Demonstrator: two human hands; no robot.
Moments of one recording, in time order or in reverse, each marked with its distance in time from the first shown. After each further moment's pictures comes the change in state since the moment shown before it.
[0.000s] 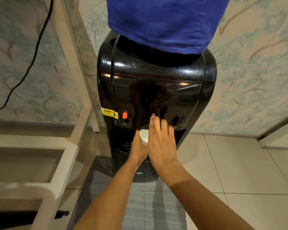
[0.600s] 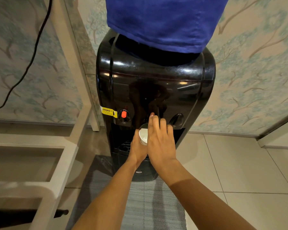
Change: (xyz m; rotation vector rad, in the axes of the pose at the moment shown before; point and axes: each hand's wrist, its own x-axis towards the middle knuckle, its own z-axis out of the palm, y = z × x) left_hand 0.000 -0.005 0.001 -0.041 -0.001 0.031; right_hand -0.001 0.000 0.002 -0.010 0.002 -0.009
